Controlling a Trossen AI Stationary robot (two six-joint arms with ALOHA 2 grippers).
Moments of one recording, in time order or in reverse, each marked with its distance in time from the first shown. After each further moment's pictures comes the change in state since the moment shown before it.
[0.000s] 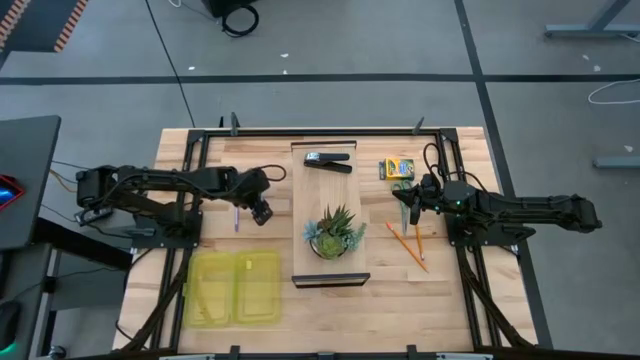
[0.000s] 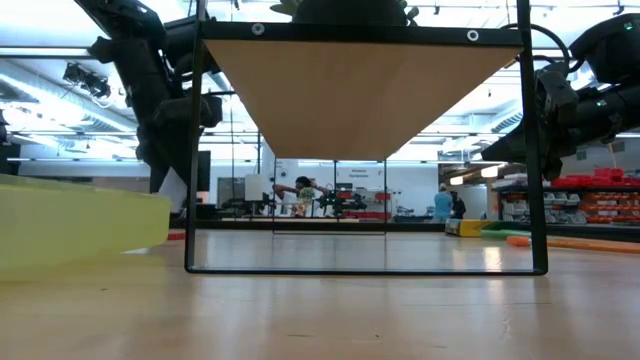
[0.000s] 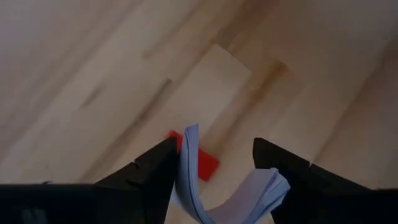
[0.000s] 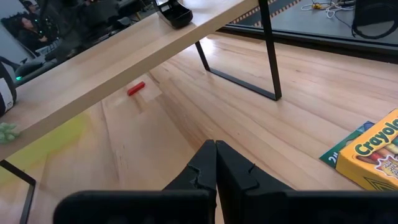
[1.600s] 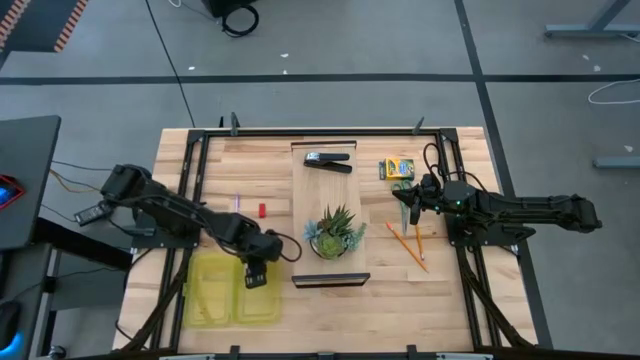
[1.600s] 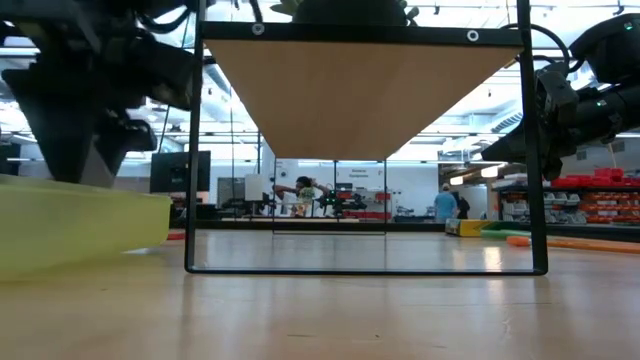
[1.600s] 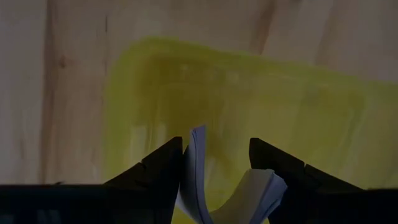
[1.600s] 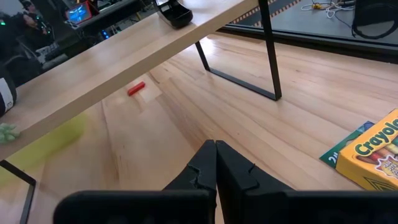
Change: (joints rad) left arm -0.552 0.273 0.219 -0.141 0.198 -0.123; right arm 0.000 0.000 0.000 0.000 0.000 0.000
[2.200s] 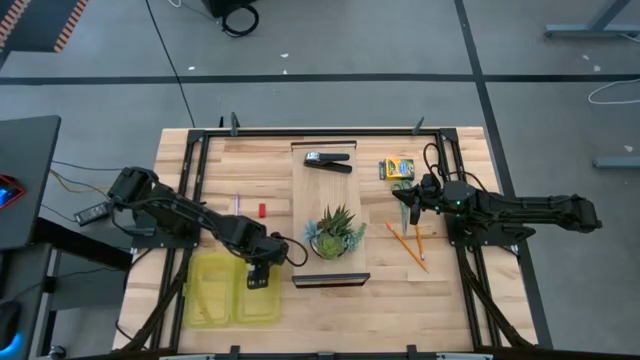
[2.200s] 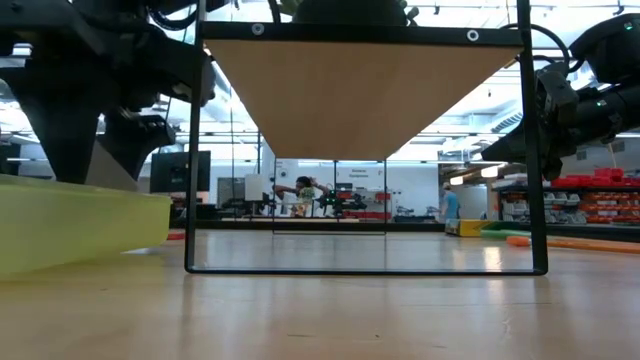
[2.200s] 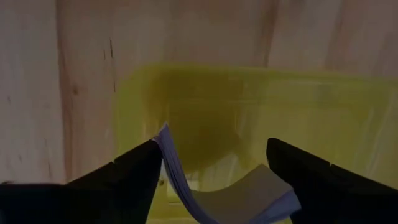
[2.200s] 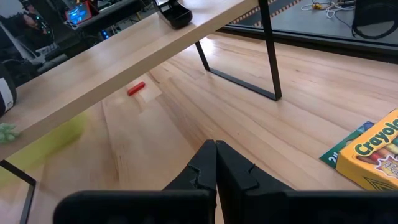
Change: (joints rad) left arm -0.010 0.062 0.076 -0.067 -0.048 0.110; right arm 0.000 0.000 0.000 0.000 0.000 0.000
